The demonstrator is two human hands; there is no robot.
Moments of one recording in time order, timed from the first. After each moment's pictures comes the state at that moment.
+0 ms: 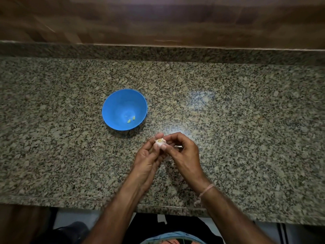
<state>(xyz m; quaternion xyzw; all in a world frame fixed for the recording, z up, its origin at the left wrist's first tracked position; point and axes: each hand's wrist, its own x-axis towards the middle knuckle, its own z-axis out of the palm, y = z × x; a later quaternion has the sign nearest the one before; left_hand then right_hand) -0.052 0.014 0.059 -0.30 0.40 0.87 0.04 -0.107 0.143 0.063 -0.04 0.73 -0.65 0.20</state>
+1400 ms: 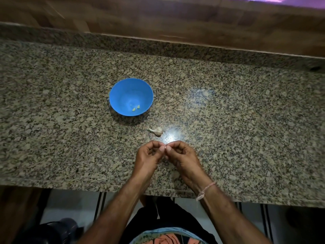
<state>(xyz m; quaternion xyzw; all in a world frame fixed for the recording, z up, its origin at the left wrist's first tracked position) 0.000 0.012 0.038 -0.32 0.58 0.75 0.03 -0.050 0.147 0.053 0.12 0.54 -0.76 0.34</state>
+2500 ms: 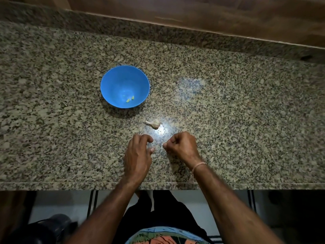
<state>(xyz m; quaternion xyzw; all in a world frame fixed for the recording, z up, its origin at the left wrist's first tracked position) 0.013 -0.011 -0.005 -0.20 0.92 0.33 -0.01 -0.078 0.140 0.023 0.01 0.89 -0.36 0.27</state>
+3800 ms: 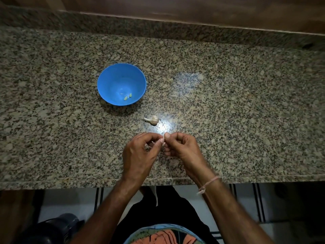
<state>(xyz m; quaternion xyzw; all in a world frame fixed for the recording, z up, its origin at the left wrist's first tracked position) 0.017 -0.005 0.060 -0.16 0.87 0.46 -0.08 -0.042 0.147 0.068 0.10 0.65 -0.69 0.31</state>
